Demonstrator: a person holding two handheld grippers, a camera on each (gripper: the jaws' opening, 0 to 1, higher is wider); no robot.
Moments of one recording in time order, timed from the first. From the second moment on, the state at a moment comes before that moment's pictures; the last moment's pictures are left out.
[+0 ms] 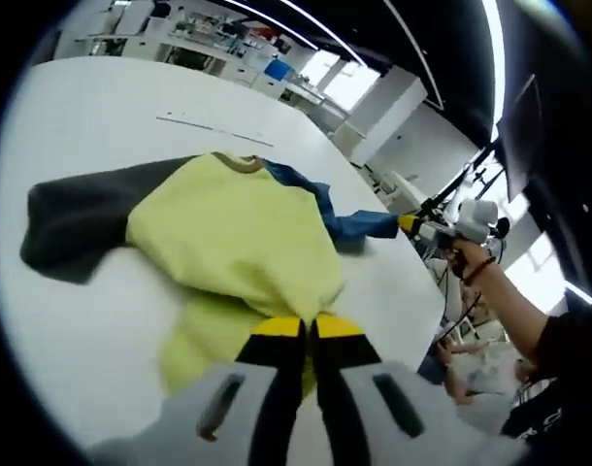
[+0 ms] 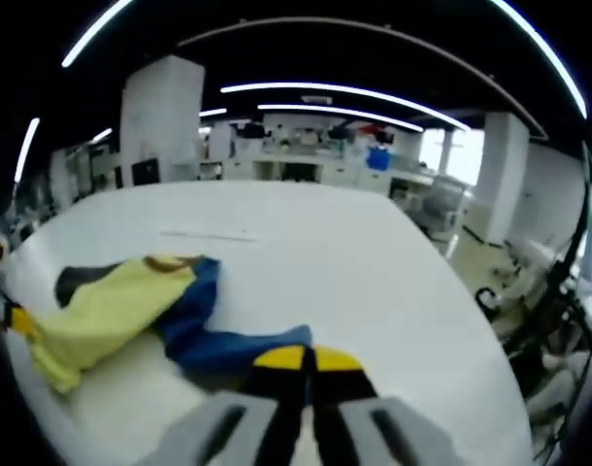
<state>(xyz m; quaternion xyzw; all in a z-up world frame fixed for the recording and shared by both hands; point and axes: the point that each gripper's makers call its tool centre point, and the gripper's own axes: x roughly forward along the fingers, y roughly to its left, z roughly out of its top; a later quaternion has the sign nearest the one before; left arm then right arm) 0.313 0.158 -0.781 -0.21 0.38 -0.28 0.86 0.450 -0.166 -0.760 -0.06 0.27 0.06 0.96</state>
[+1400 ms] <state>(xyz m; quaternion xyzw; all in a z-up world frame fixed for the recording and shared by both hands) 0.327 0.216 -0.832 -0.09 0.37 -0.21 0.90 0.416 -0.233 -0.817 -0.05 0.36 -0.02 0.93</state>
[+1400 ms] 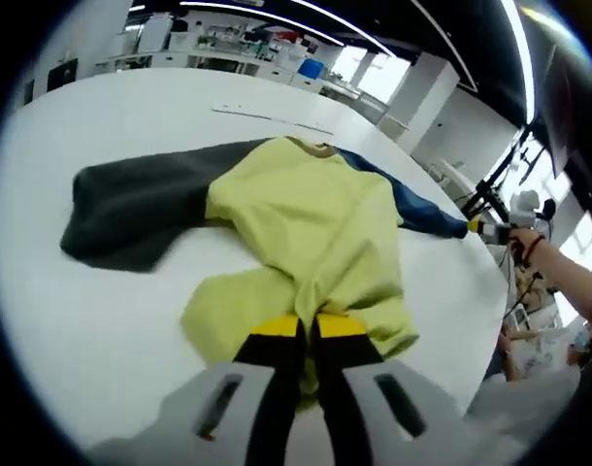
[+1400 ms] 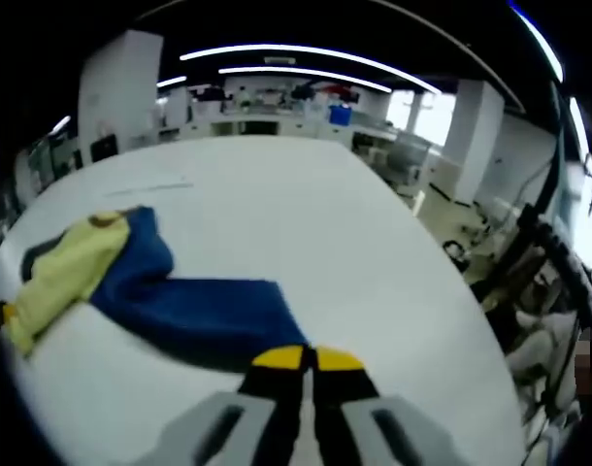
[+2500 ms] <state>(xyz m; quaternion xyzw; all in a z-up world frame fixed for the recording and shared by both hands) 0.289 0.165 -0.778 0.10 0.24 -0.44 0.86 0.376 -0.075 -0.759 0.02 0.32 0.27 0.91</state>
